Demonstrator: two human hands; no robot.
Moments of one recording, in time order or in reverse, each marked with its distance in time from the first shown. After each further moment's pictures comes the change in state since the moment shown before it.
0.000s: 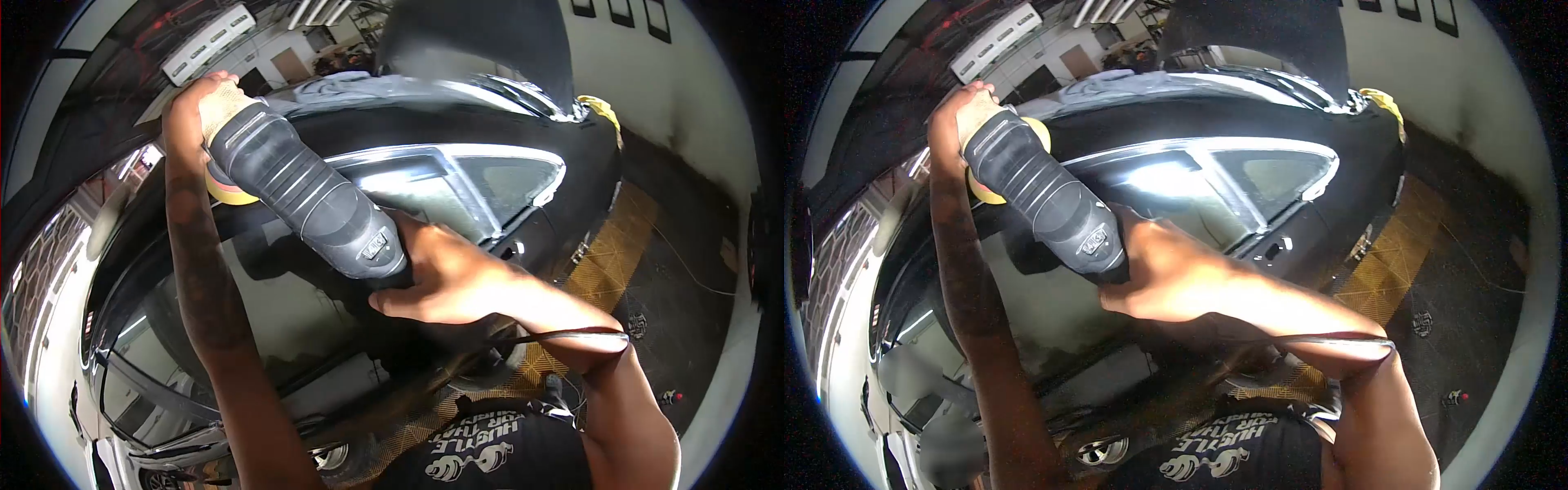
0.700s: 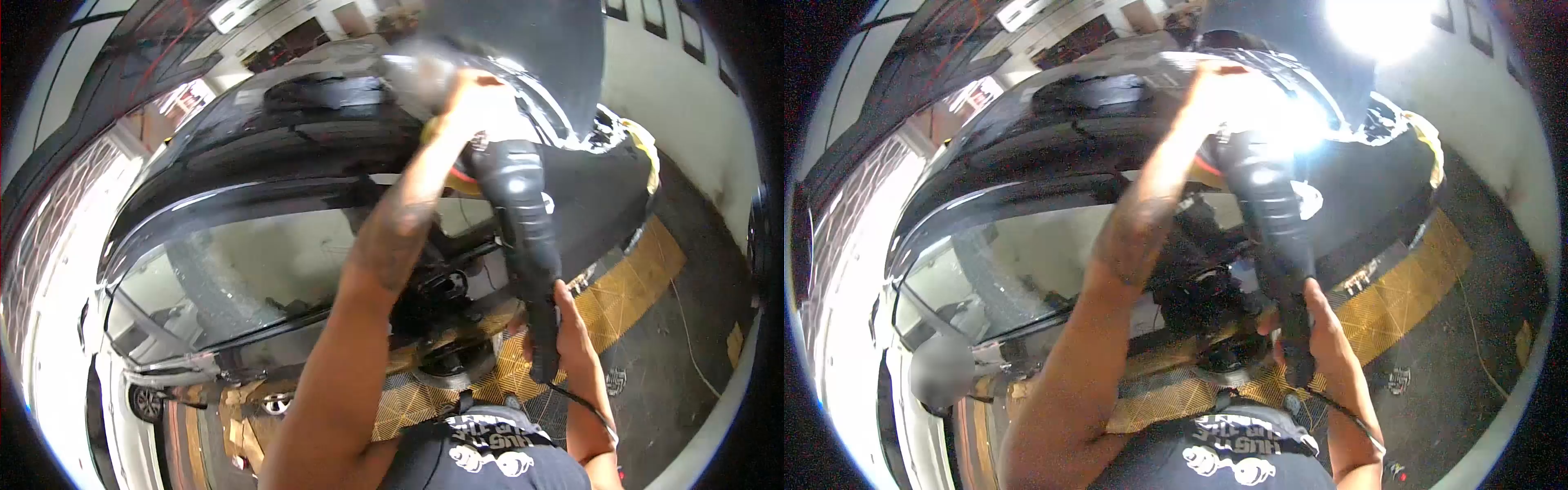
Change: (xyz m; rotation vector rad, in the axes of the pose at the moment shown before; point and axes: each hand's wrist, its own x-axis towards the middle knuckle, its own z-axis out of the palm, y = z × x) left_hand 0.038 -0.205 0.421 0.161 -0.092 0.040; right_hand -0.195 0.231 -0.153 1.281 0.201 0.572
